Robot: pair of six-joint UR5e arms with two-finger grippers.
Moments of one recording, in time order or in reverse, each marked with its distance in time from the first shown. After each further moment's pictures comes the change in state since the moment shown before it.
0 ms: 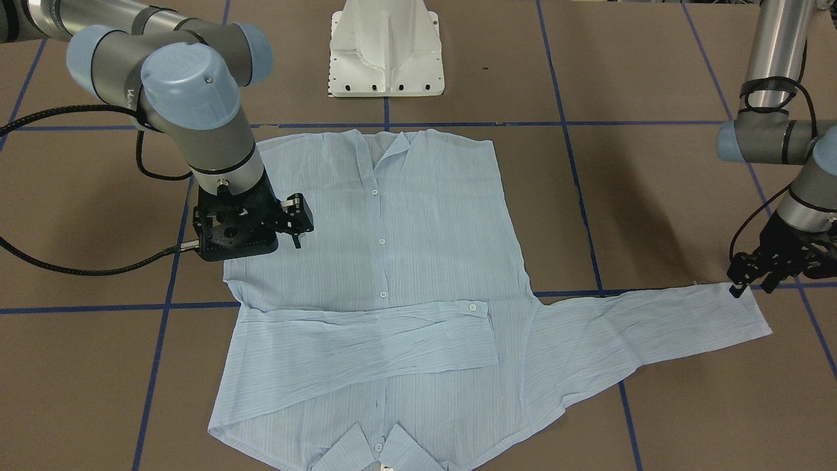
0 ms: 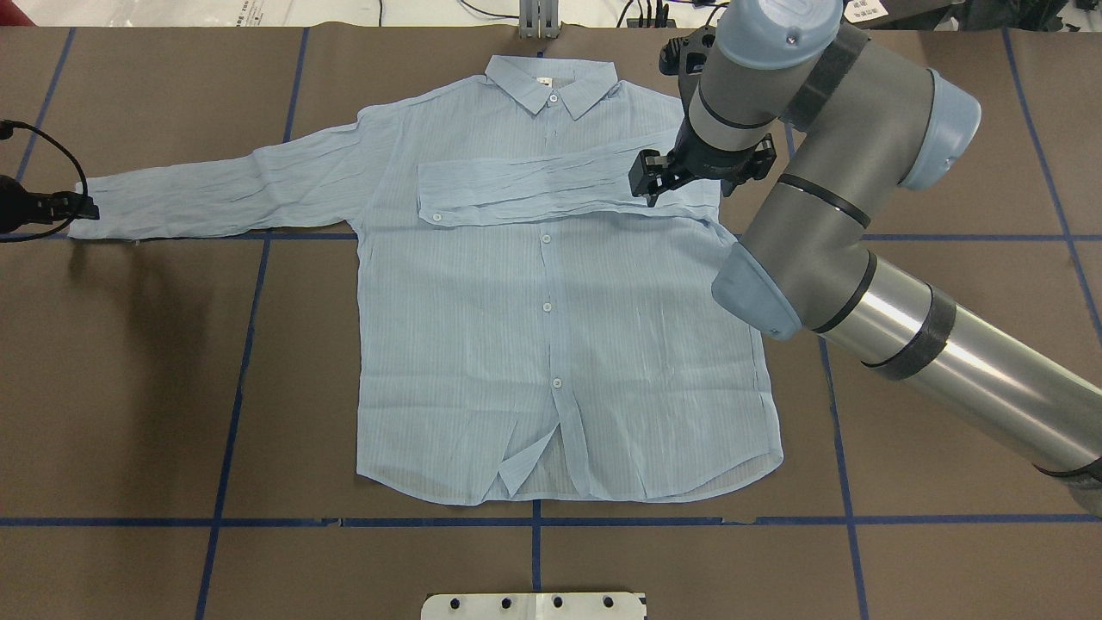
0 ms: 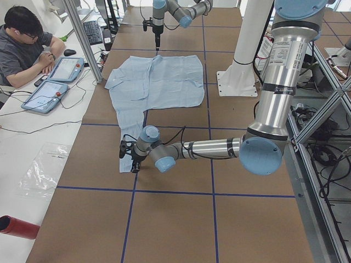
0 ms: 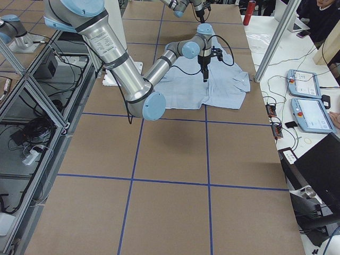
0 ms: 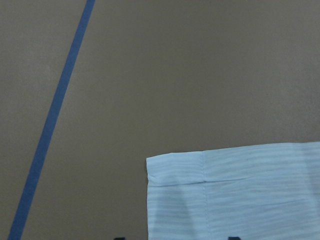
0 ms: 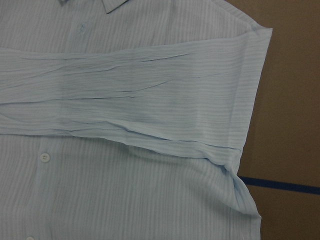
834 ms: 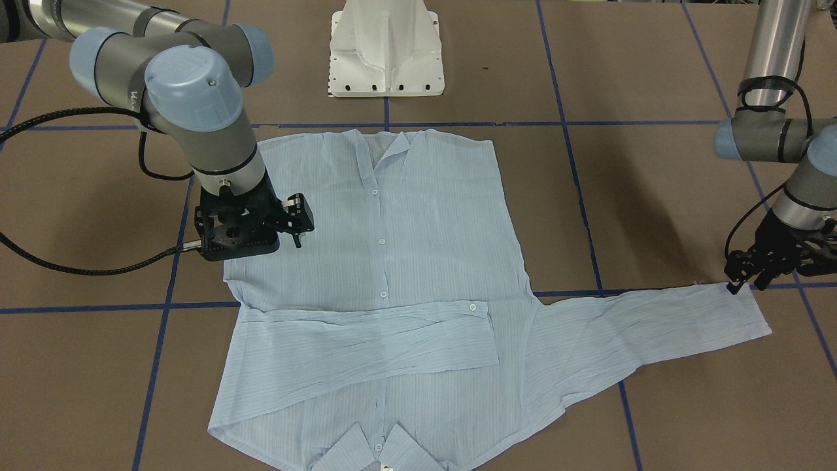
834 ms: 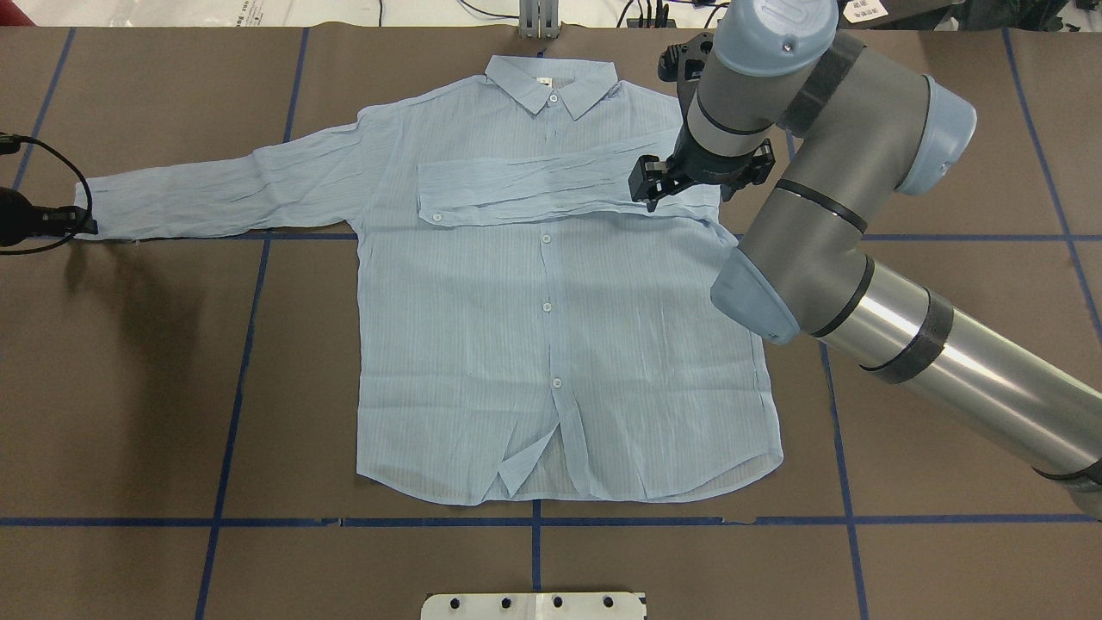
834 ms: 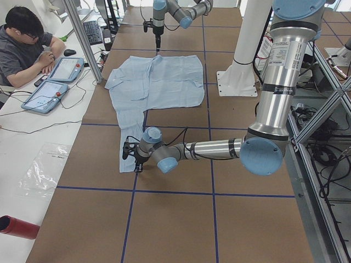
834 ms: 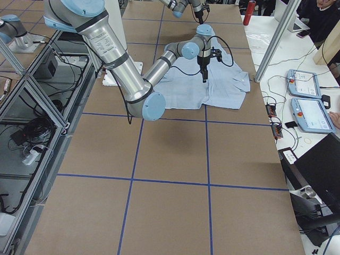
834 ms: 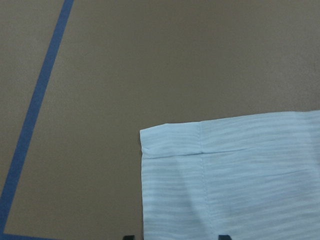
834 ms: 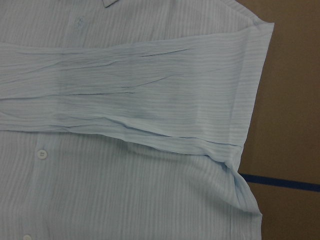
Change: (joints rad) left arm 0.008 0.009 0.000 0.004 -0.003 0.001; right arm -0.005 -0.002 -0.001 0.000 -0.001 0.001
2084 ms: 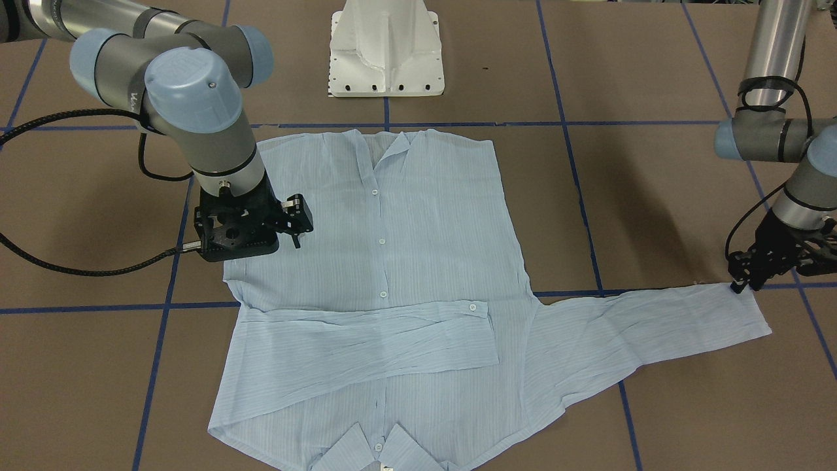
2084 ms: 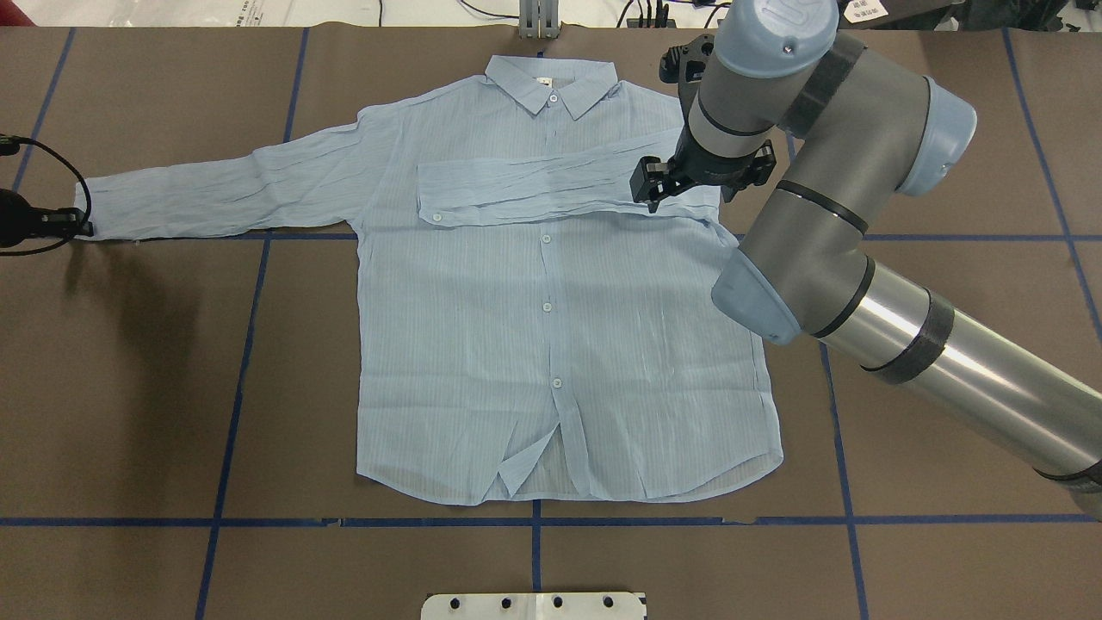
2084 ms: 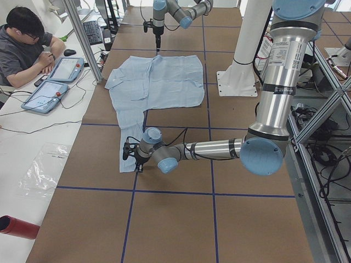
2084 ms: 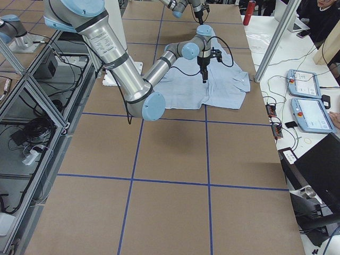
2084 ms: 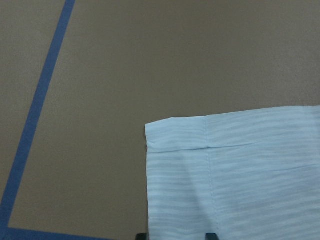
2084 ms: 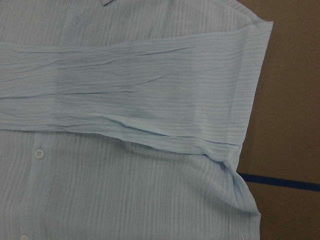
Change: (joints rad) left arm 0.000 0.002 0.001 0.003 0.000 -0.001; right arm 0.000 -0.003 -0.002 0.000 0.000 -0.001
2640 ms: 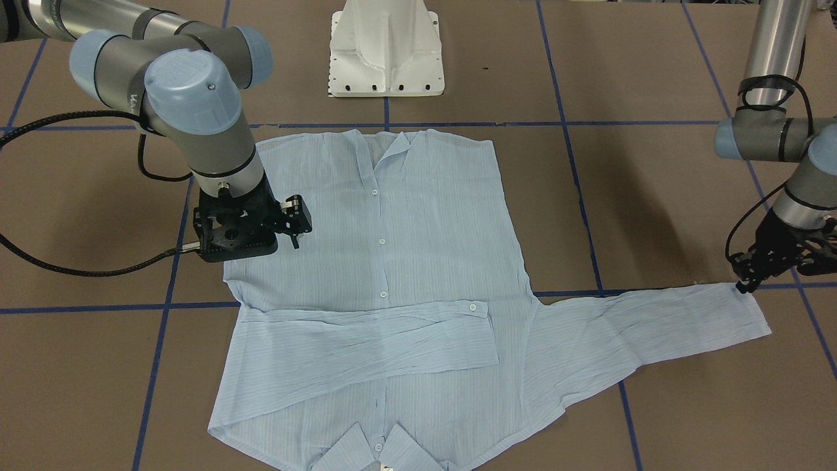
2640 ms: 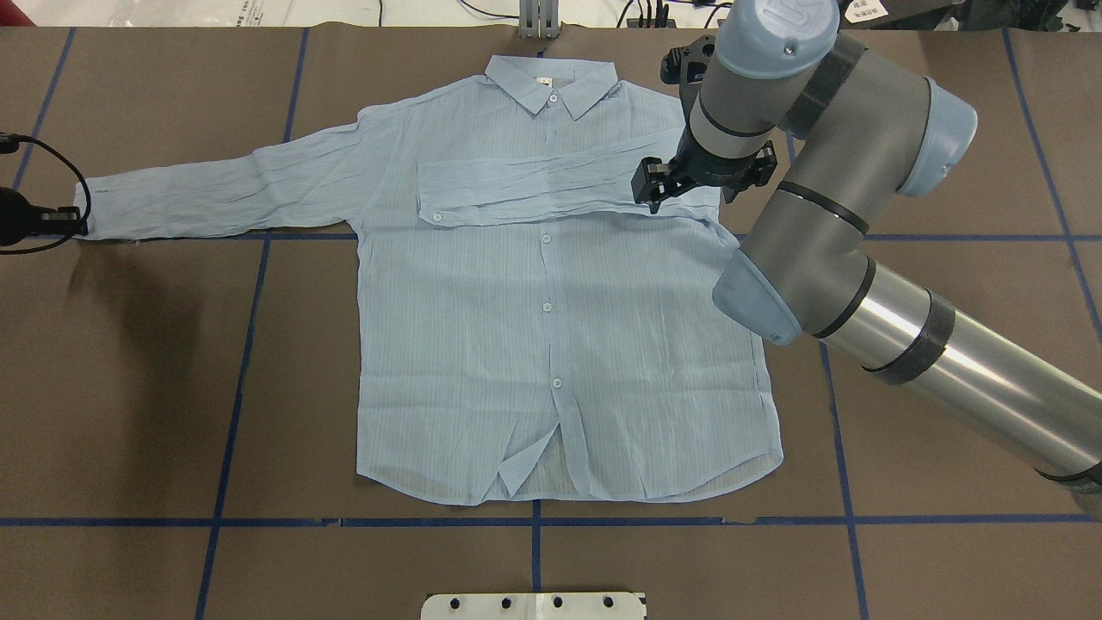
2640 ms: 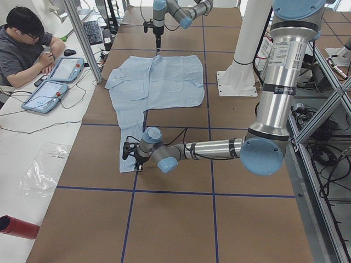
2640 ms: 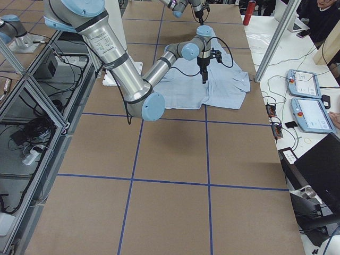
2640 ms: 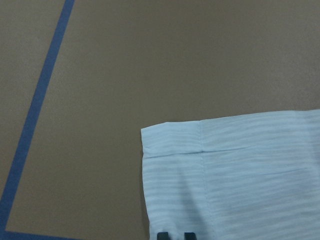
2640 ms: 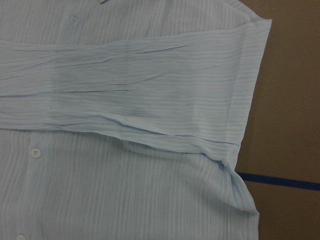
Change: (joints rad) left arm -0.002 0.000 -0.010 0.001 -0.002 0.001; right arm -0.001 -0.004 -0.001 0.001 -0.001 -0.001
